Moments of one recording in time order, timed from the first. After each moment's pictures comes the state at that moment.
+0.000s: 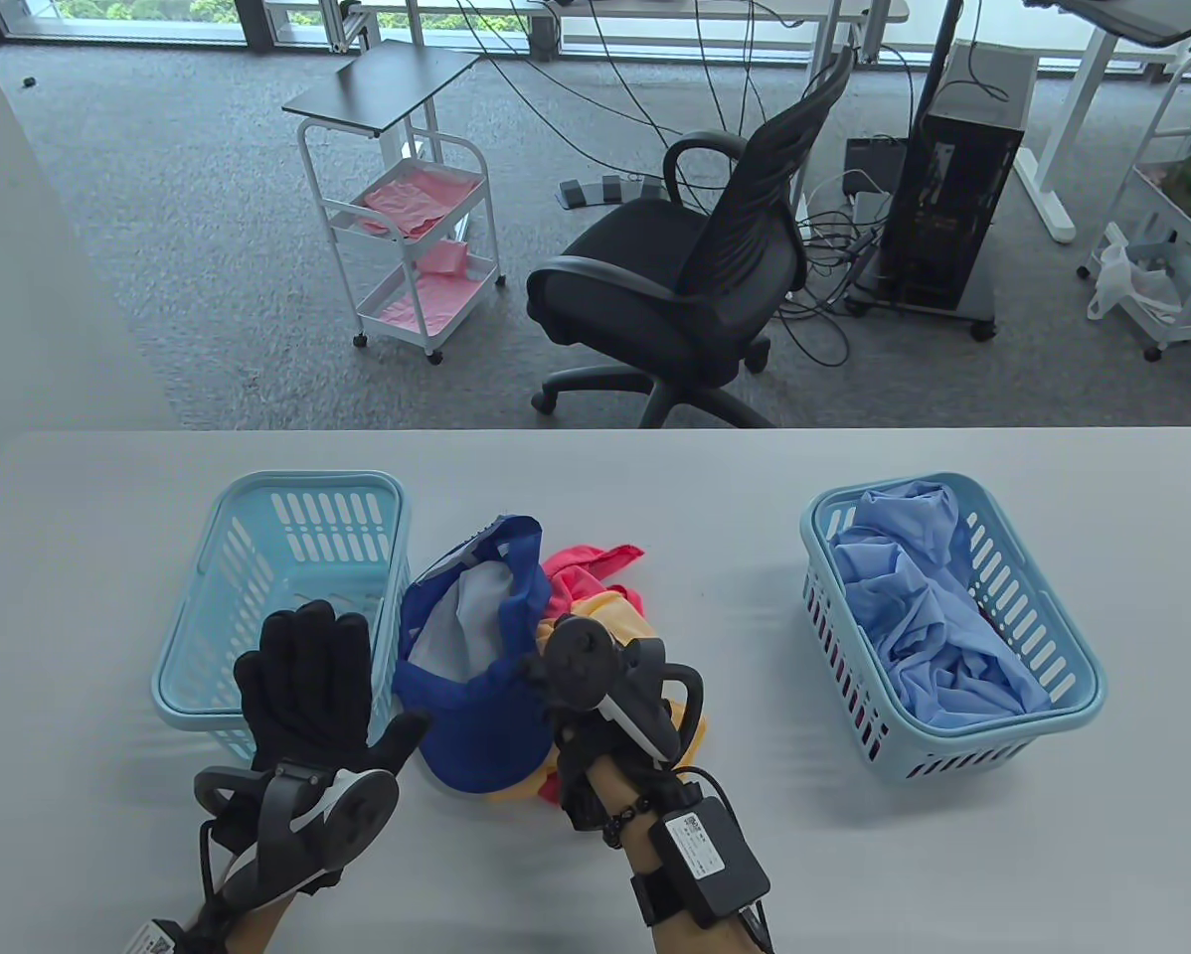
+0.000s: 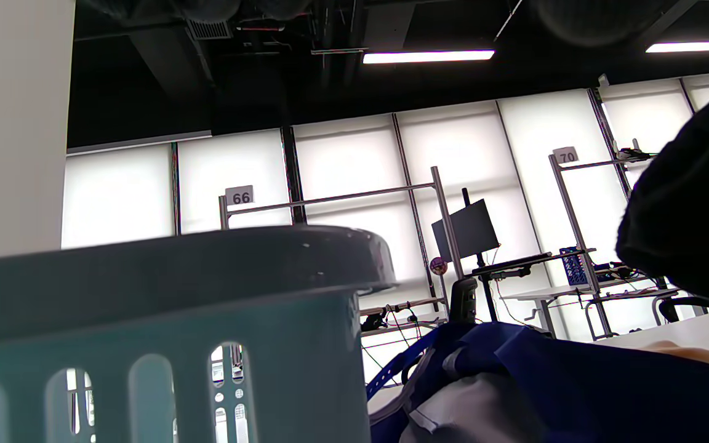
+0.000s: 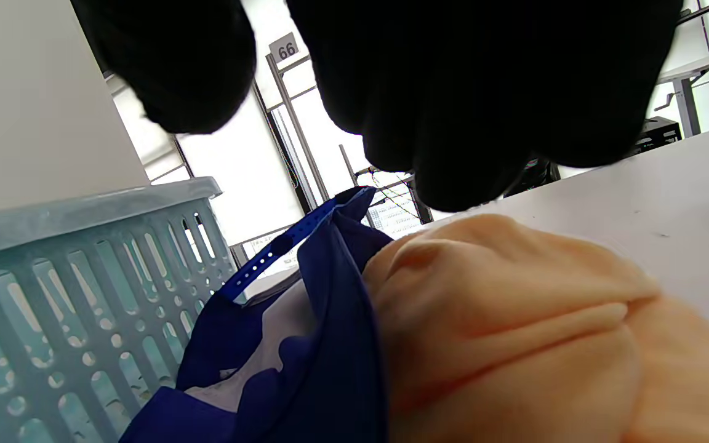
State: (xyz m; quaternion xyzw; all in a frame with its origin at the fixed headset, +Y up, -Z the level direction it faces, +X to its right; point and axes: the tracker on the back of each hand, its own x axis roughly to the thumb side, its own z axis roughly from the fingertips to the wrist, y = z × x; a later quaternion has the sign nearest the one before) left_hand -0.240 -0.636 -0.270 0.23 -0.11 -0.06 0.96; right_hand -0.020 -0.677 -0.365 0.05 -0.06 0.98 0.20
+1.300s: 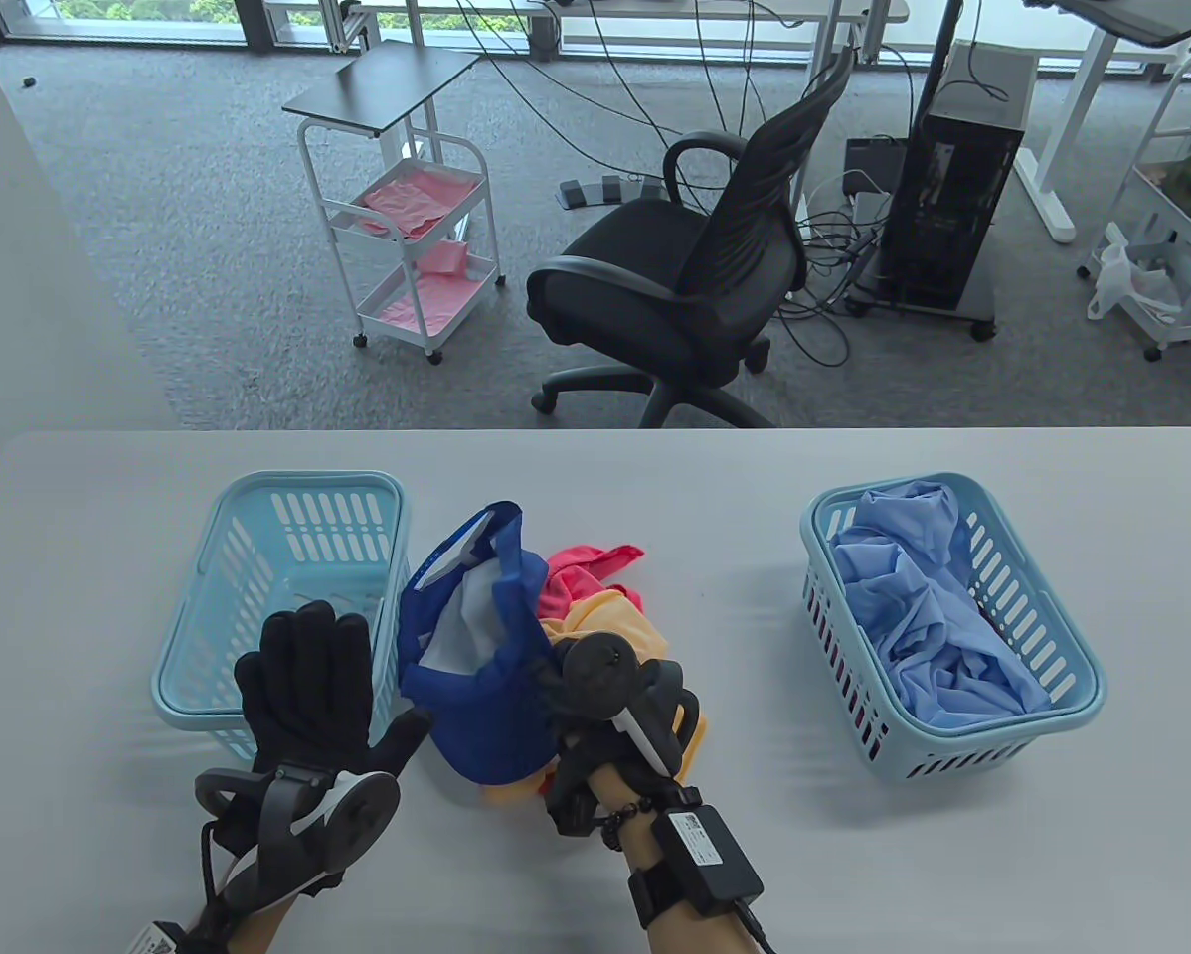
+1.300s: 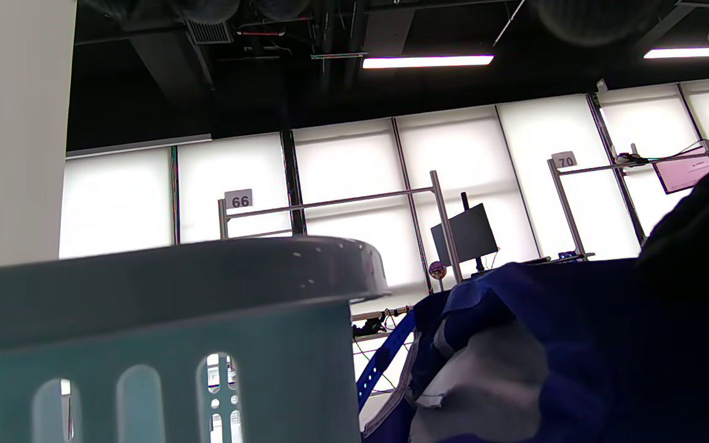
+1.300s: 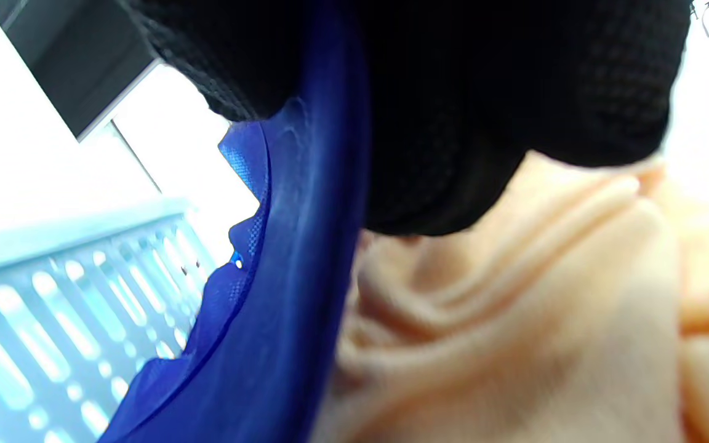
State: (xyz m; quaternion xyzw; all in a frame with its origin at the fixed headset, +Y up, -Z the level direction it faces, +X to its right) left_hand -0.238 -0.638 -0.269 0.24 -0.11 -0.06 0.96; right_hand 0.000 -0.698 -0.369 0.02 -0.07 0.95 0.31
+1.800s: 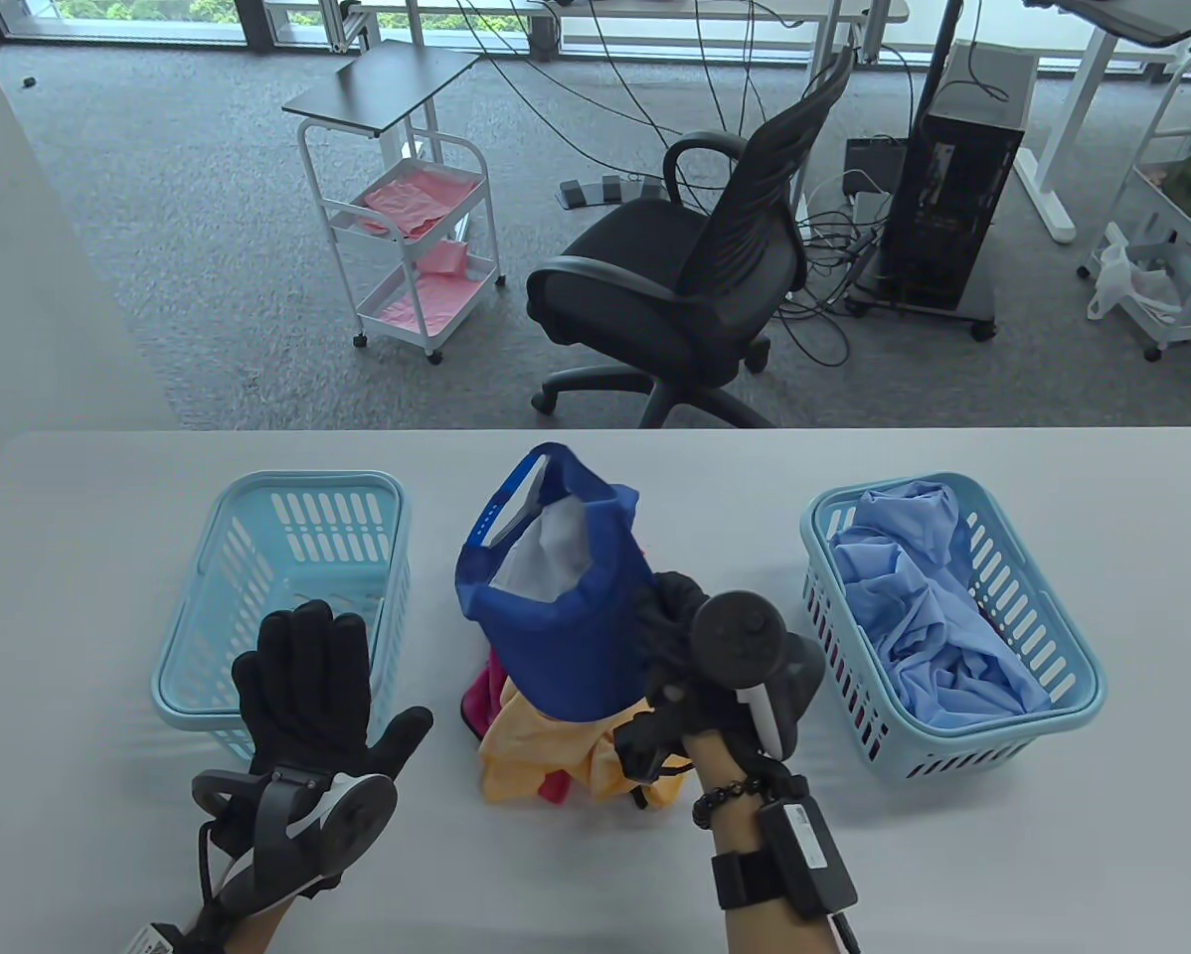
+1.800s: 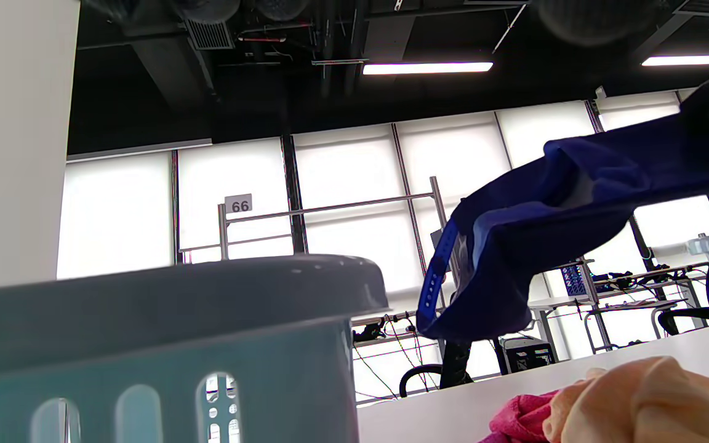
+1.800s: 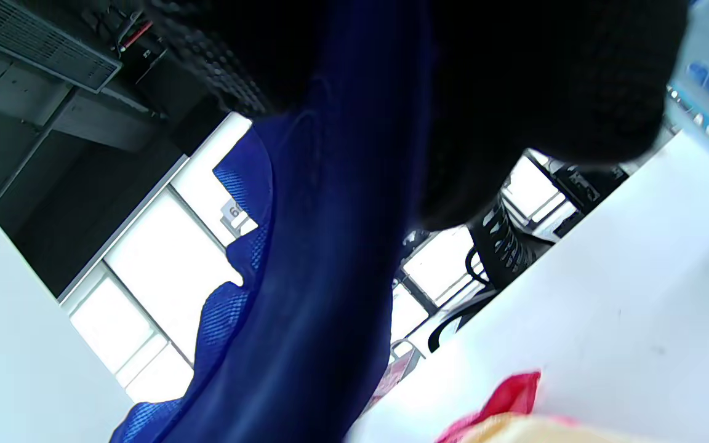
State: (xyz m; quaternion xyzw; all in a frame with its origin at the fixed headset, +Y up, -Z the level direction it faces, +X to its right) left_hand -0.239 -0.637 -0.268 0.25 -0.11 -0.06 0.96; right_hand 0.094 -0.616 -0.361 -0.05 -0.17 0.91 0.38
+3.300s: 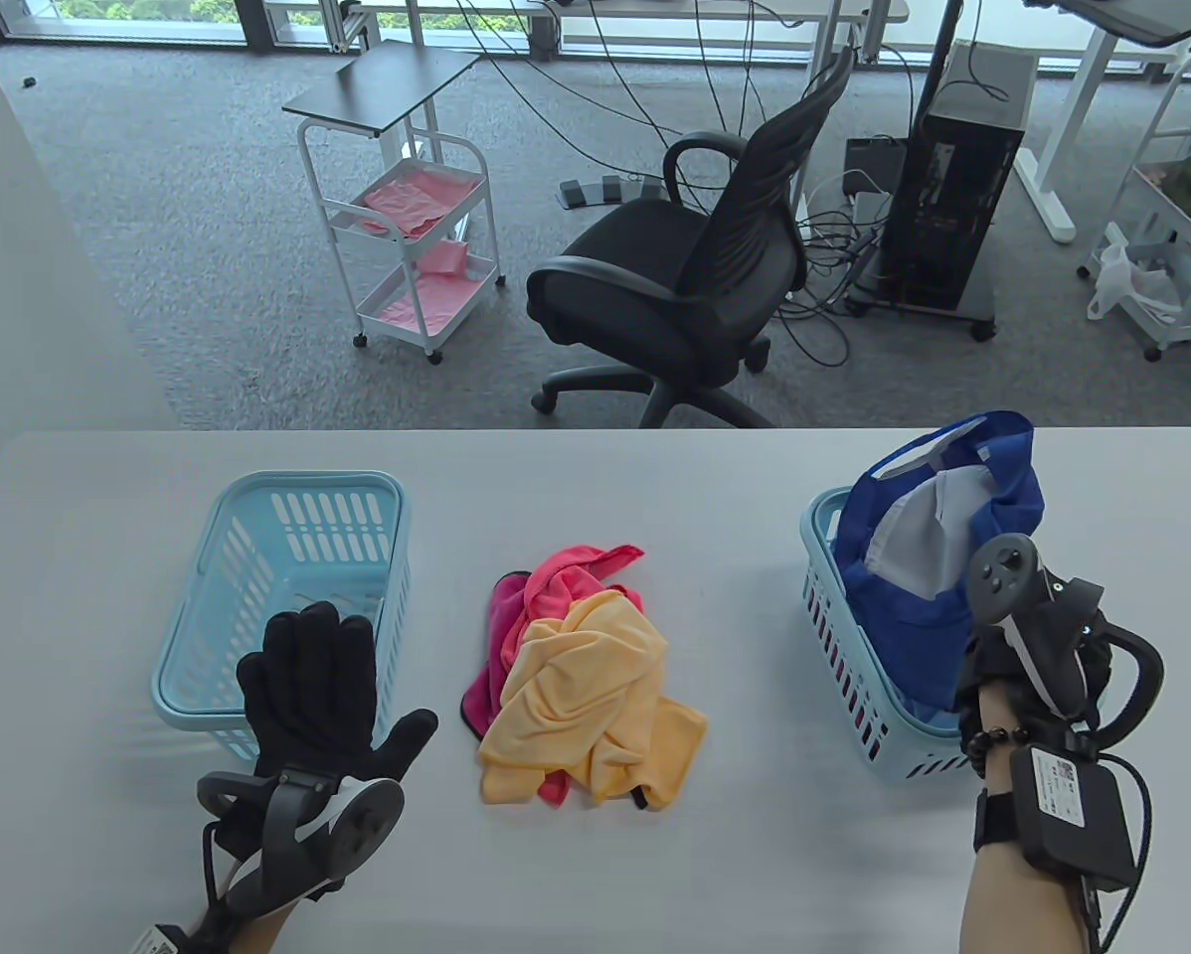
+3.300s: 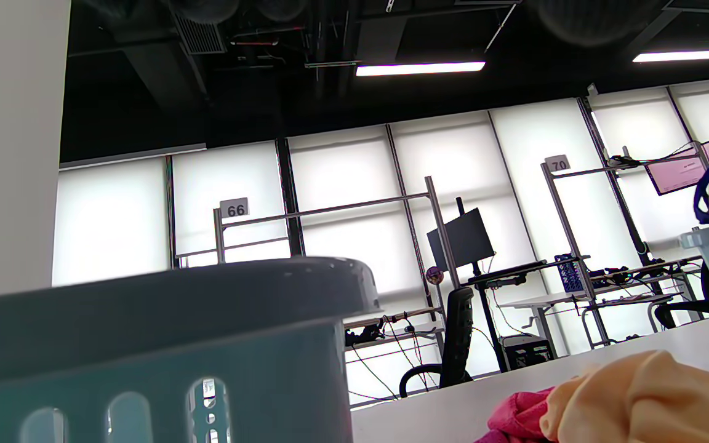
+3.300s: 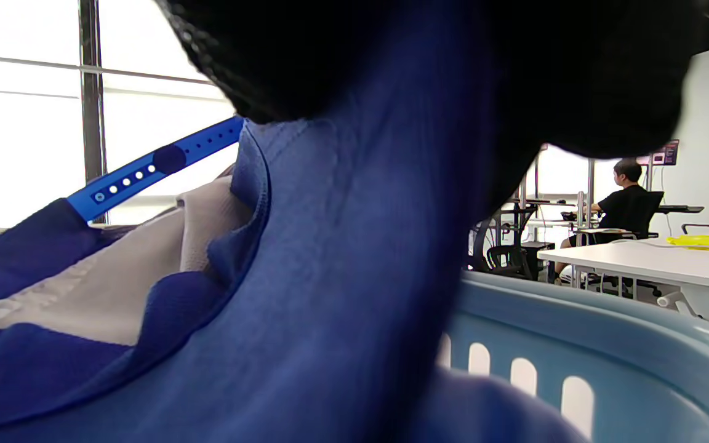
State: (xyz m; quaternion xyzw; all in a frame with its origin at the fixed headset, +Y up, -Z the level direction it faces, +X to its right) left_hand -0.235 -0.638 -0.266 0.25 -0.11 -0.07 0.96; right_hand 0.292 -0.593 -0.369 -0.28 -0.12 0.95 -0.01
